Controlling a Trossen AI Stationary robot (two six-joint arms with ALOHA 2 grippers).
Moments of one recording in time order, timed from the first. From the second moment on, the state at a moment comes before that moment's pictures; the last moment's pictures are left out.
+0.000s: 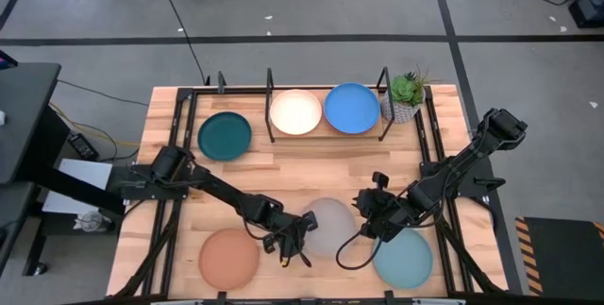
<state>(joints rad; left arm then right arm) -0.40 2.02 1.22 -0.11 0.02 0.82 0.63 1.43 0.88 -0.57 0.64 0.76</state>
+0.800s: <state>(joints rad) -0.18 1.73 1.22 -0.49 -0.19 0.63 0.63 1.43 0.88 -0.57 0.69 0.74</state>
